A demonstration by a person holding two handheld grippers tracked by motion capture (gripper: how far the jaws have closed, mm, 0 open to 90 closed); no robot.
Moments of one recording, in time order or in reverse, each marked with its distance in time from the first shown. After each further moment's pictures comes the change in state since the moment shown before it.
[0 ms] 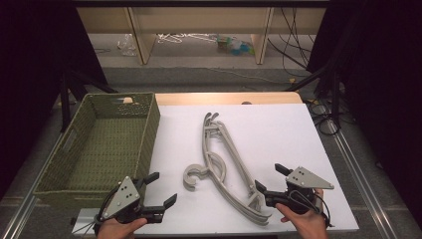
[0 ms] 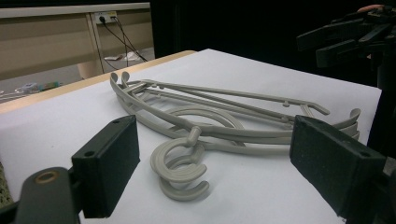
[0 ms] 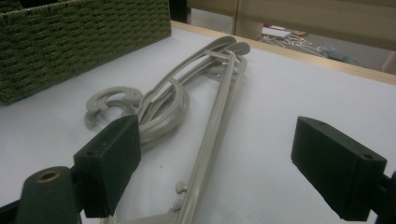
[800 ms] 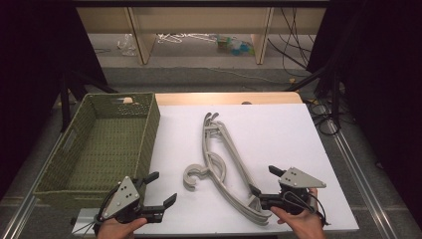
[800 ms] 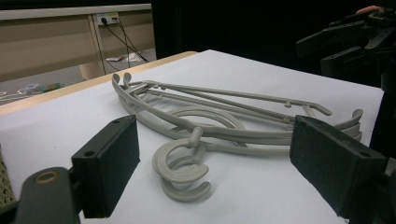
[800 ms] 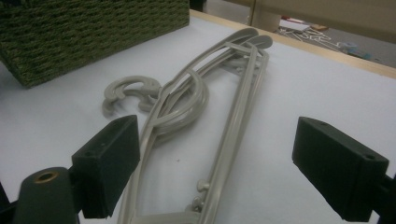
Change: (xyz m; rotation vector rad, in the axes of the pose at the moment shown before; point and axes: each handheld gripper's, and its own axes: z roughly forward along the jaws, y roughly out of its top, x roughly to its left) left arm 0.001 0.000 0.000 -0.006 0.004 0.007; right arm 0.009 0.003 0.007 0.029 0.060 -0.045
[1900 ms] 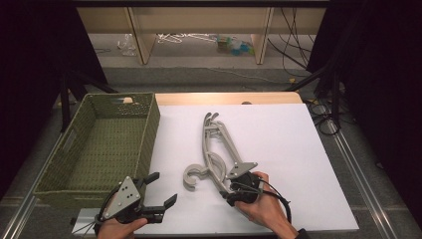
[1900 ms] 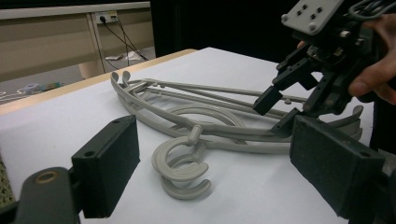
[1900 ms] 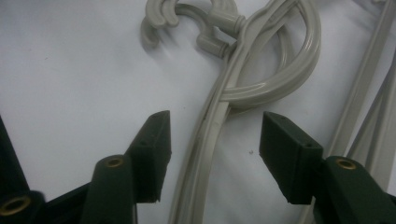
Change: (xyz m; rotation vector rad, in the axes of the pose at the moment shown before) left arm 0.000 -0.001 0.001 0.011 -0.002 0.016; right arm 0.044 0.022 0.091 0.452 0.147 -0.159
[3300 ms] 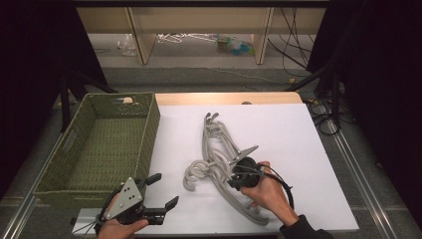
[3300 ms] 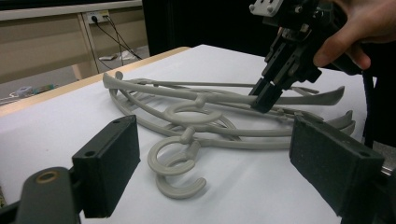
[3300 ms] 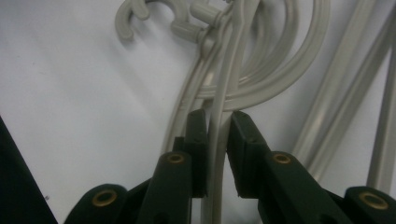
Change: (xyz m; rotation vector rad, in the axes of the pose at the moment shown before) left arm -0.002 0.001 0.002 -0.004 -0.024 0.033; right arm -0.030 0.017 -0.005 0.134 0.057 0.116
